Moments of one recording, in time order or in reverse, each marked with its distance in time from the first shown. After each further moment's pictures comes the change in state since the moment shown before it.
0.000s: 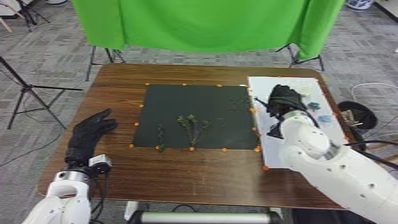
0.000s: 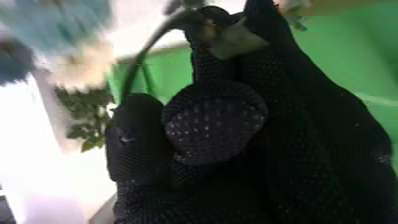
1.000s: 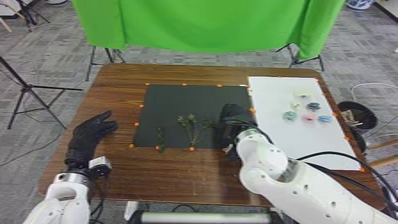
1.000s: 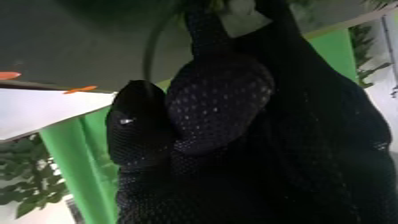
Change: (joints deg) left arm 1.1 0.1 -0.4 -0.6 0.3 -0.3 -0.3; right arm -1.7 -10.8 -7.0 -4.6 -0.2 -5.3 0.1
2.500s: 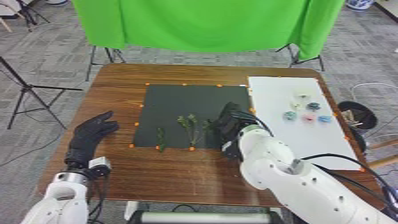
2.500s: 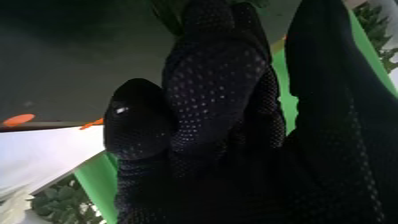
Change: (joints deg) left arm 0.0 0.7 -0.1 -0.1 0.2 -1.1 -0.6; right arm -1.9 -1.0 5.2 -2.4 12.0 1.0 0.4
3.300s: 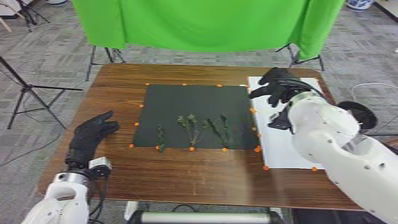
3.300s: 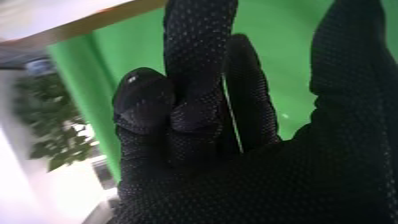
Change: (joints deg) left arm 0.0 -0.2 0.0 0.0 0.0 0.0 0.1; right arm -2.4 12.4 19.0 -7.0 -3.9 -14.9 -3.3
